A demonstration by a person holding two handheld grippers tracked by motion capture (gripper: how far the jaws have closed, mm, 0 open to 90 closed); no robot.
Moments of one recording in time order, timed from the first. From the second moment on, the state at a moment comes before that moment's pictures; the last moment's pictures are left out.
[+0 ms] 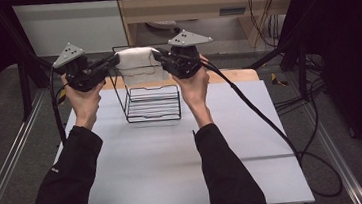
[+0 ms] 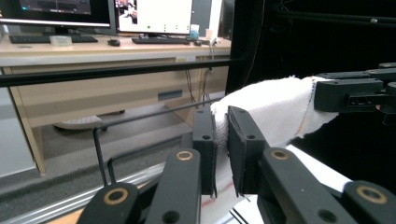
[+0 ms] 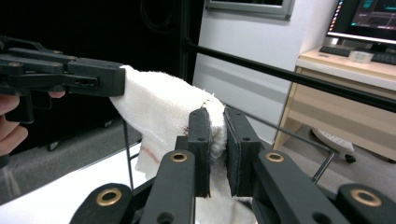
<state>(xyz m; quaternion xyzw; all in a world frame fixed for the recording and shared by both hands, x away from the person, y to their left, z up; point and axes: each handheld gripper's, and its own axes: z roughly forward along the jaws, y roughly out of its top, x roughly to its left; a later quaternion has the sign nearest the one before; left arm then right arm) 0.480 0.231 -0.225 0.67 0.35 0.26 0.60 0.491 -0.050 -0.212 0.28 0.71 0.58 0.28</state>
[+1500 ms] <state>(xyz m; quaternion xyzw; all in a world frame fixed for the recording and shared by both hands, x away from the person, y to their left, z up) 0.473 0.222 -0.232 0.73 0.38 0.22 0.53 0.474 -0.053 -0.247 0.26 0.75 0.55 0.26</state>
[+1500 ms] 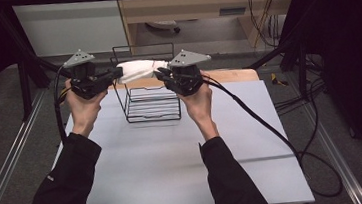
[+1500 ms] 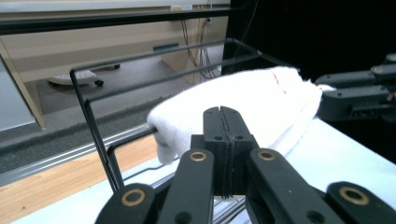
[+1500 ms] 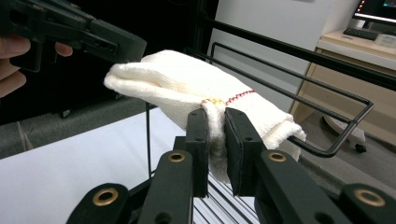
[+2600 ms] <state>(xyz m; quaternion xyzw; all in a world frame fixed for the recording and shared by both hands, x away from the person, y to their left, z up) 0.473 0.213 -0.261 0.74 0.37 0.21 0.51 0.469 -0.053 -0.246 0.27 0.77 0.54 0.21</state>
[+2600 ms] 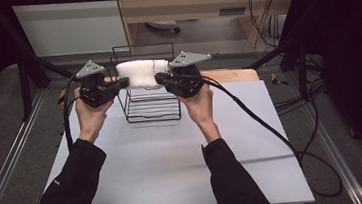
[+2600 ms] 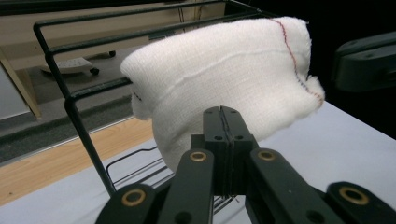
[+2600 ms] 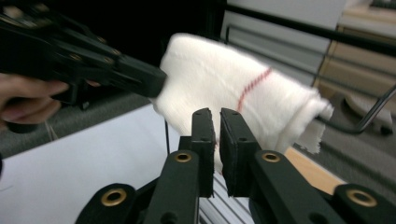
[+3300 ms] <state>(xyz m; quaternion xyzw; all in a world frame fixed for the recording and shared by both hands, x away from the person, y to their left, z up) 0.467 0.218 -0.270 0.74 0.37 0.22 0.51 0.475 -0.054 -0.260 0.30 0.76 0.53 0.21</state>
